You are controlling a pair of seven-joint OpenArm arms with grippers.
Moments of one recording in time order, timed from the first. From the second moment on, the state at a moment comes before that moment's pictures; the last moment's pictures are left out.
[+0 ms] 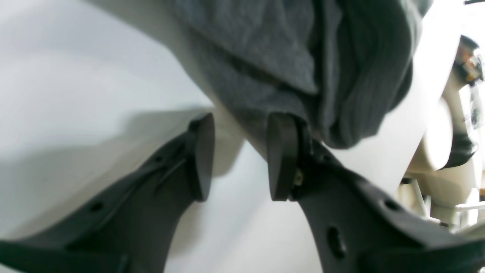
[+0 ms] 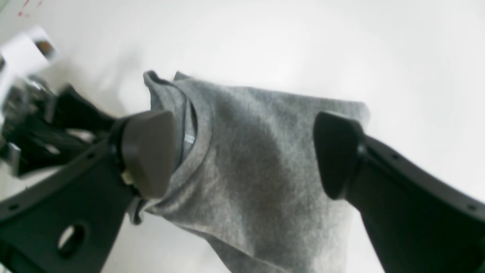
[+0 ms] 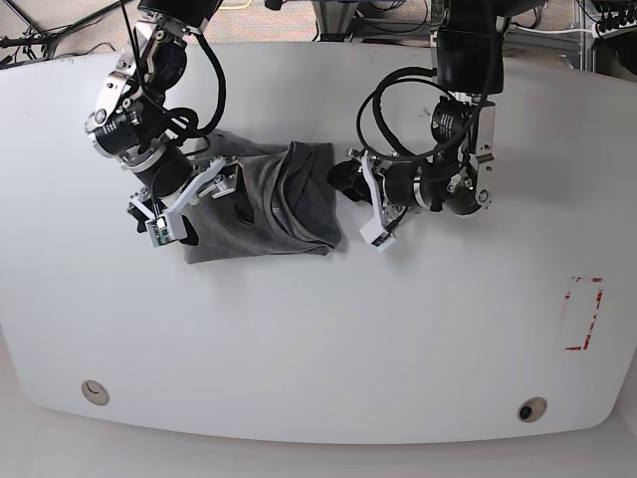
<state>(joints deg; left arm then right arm) -8.3 0.0 -1.8 78.0 -35.9 -42.8 69.2 -6.2 -1.6 23.2 111.8 26.2 40.9 -57.7</state>
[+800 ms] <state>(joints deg) -7.5 -6.9 15.0 103.9 -27.4 -42.6 63.8 7.6 5.5 23.0 90.7 12.0 40.9 -53.8</state>
